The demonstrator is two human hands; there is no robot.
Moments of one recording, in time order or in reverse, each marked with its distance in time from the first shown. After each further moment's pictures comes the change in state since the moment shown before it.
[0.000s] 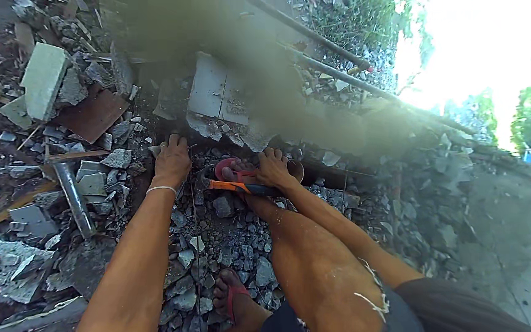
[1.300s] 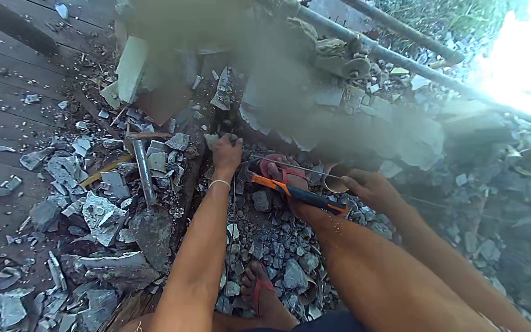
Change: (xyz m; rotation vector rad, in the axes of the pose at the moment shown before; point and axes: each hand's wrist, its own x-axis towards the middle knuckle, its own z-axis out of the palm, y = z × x) left_hand -0.015 0.015 0.003 -0.655 0.165 -0.365; right_hand -0.068 0.120 -0.037 0.460 0.101 -0.259
